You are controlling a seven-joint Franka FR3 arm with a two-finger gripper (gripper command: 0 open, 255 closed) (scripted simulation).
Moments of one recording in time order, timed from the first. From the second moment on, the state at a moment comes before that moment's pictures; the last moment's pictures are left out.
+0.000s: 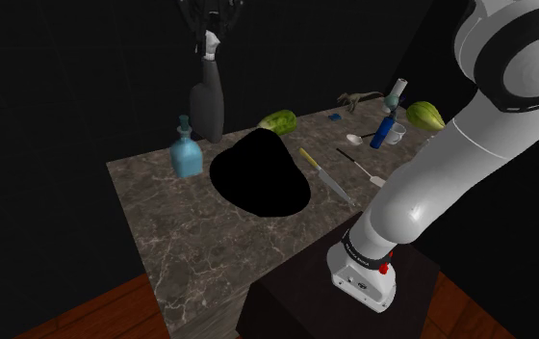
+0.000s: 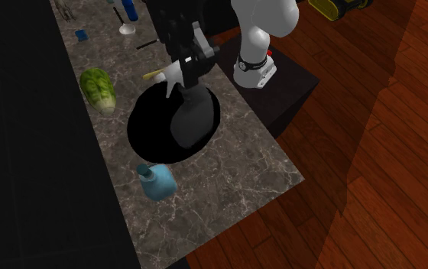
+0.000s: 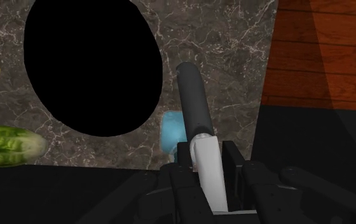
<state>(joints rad) 0.03 -0.13 0.37 -1.55 0.02 1.45 0.52</state>
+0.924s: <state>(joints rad) -0.01 -0.19 0.31 -1.48 0.03 1.33 0.44</state>
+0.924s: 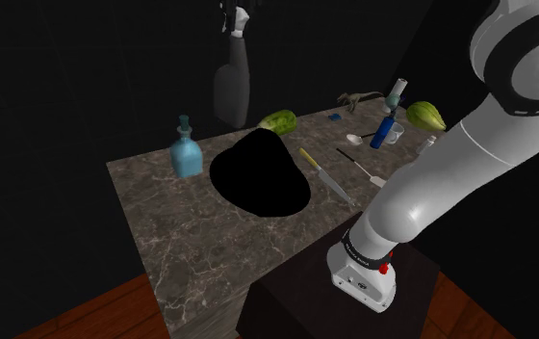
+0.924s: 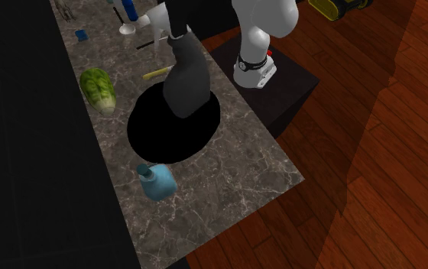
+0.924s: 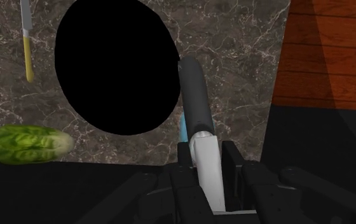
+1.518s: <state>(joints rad) -0.06 -0.43 0.15 -1.71 0.04 1.31 0.22</state>
